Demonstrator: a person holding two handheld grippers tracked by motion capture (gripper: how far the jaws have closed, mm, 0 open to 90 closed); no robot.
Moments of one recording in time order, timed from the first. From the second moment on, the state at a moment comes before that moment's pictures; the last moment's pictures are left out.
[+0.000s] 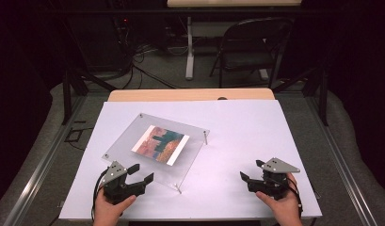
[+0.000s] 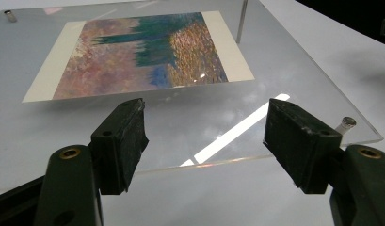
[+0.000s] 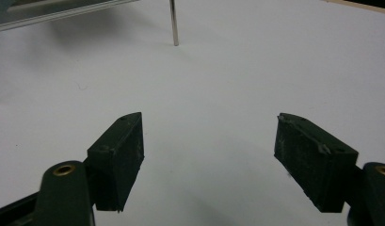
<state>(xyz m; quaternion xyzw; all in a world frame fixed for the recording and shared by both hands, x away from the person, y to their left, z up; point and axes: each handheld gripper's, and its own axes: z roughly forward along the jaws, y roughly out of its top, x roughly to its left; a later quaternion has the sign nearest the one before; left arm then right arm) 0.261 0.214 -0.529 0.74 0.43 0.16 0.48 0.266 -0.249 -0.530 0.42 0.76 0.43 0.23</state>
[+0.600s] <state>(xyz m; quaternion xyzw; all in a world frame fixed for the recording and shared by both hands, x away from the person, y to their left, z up) 0.255 0.215 -0.527 0.74 0.44 0.16 0.48 0.271 -0.246 -0.533 0.42 0.77 0.42 0.23</state>
